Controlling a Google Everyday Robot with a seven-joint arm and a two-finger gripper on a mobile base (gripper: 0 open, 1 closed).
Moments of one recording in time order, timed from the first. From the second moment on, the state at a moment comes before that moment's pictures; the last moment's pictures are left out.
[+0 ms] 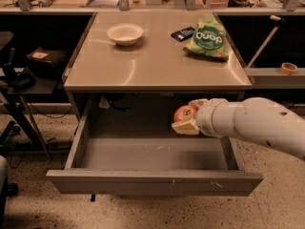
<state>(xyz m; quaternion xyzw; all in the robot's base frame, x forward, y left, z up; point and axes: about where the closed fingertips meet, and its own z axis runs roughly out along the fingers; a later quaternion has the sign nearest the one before) 0.555 -0.112 0.761 -0.41 0.80 0.04 0.44</state>
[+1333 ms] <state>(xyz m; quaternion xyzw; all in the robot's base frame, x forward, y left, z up) 0.591 -0.114 0.646 -0.34 0.84 0.24 0.35</state>
